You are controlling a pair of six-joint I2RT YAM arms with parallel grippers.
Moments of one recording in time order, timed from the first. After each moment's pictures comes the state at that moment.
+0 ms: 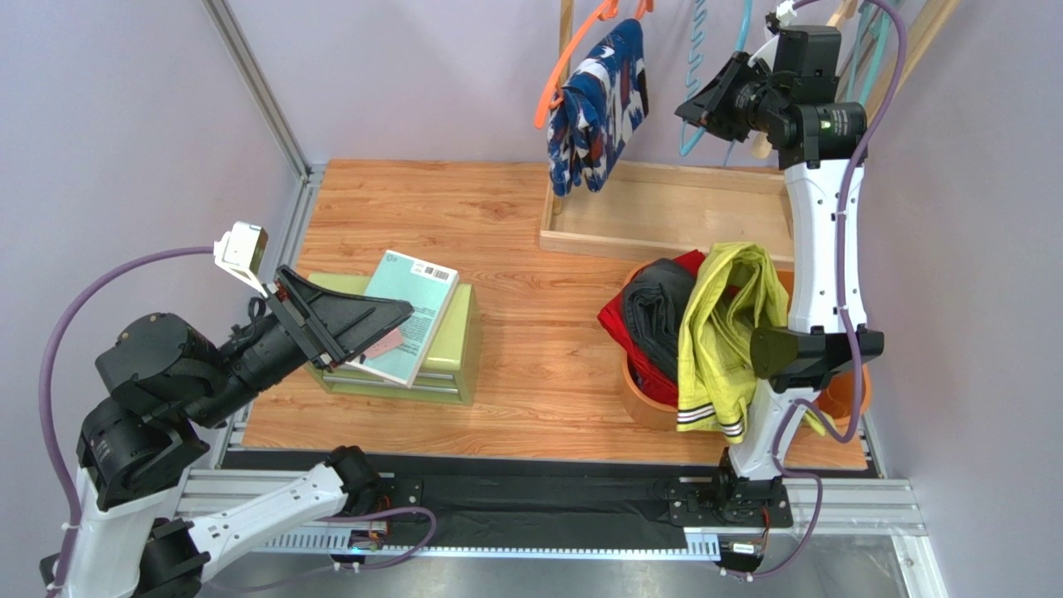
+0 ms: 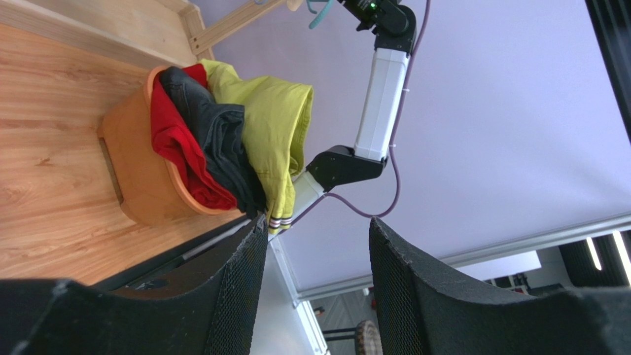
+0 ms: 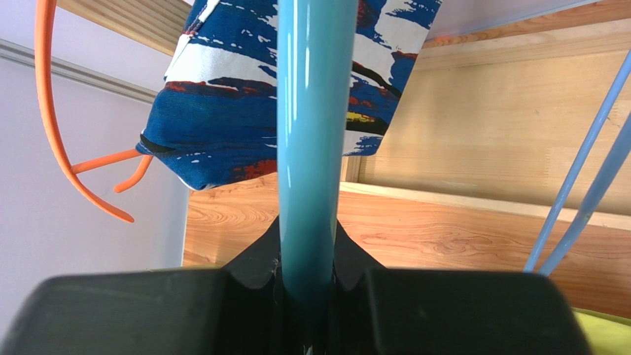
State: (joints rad) left arm -0.84 0.66 1.49 -0.80 0.00 -1.08; right arm 0.05 1.91 2.53 -1.05 -0.32 0.55
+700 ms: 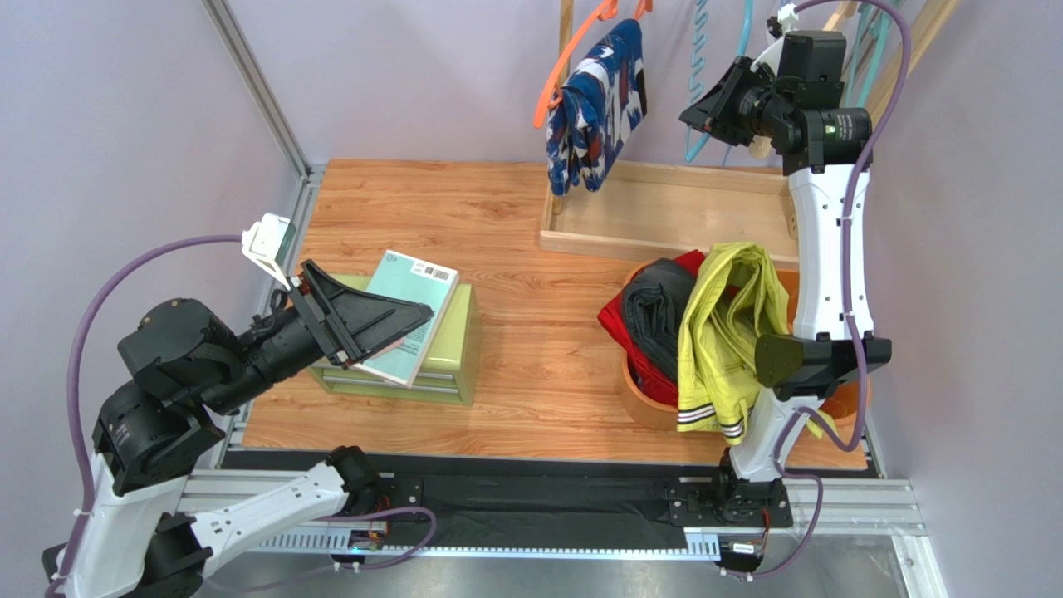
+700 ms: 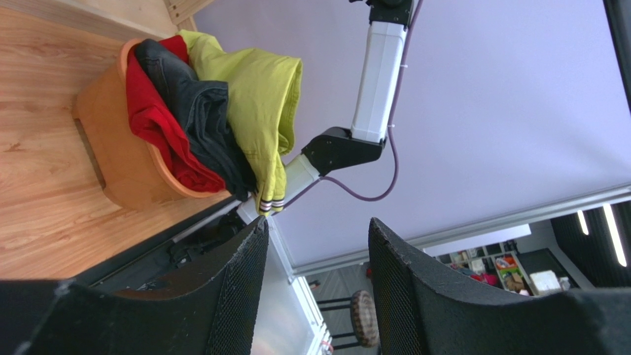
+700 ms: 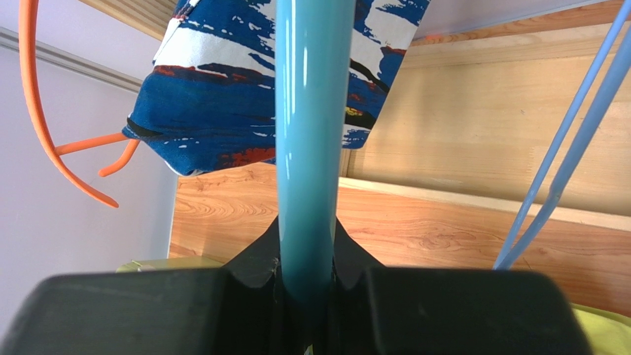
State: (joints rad) left arm -0.84 0.70 1.48 -0.77 0.09 -1.08; right arm 0.04 1.85 2.43 -1.02 -0.33 0.50
